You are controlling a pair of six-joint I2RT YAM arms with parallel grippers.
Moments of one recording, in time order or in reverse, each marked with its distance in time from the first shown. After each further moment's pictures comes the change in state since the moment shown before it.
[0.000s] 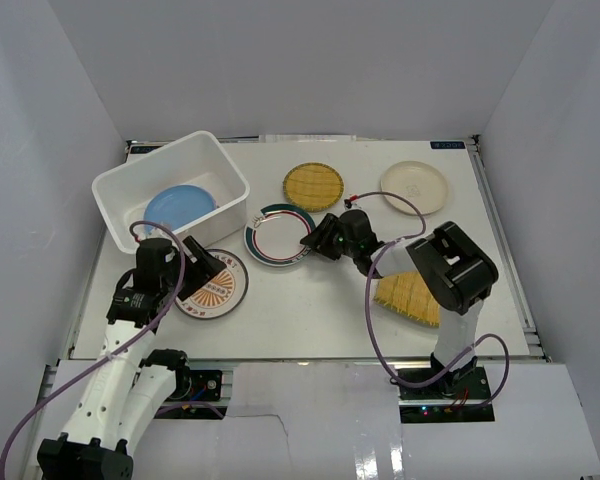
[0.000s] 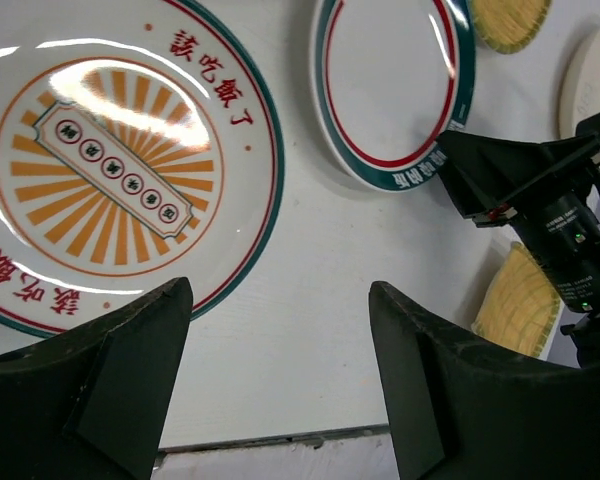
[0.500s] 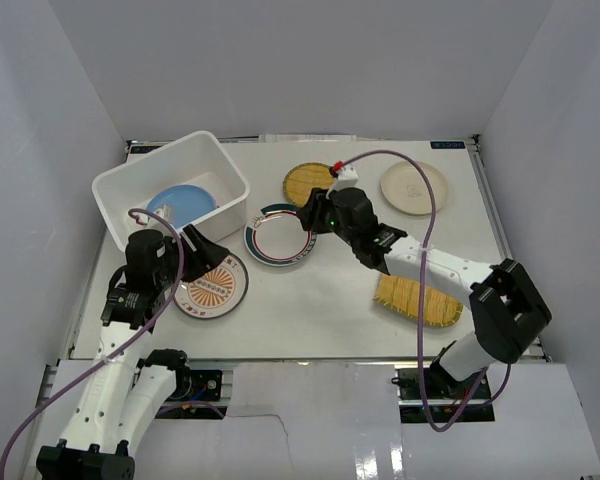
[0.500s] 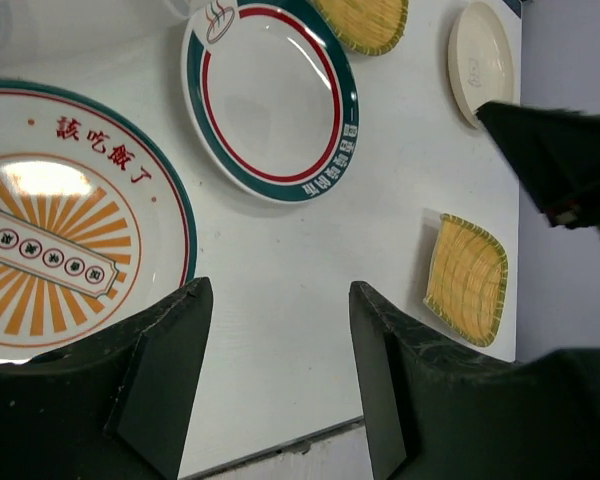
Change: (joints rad) left arm 0.013 0.008 0.072 0.117 0.138 0.103; right arm 0.173 -0.351 0.236 -0.337 0.297 -0.460
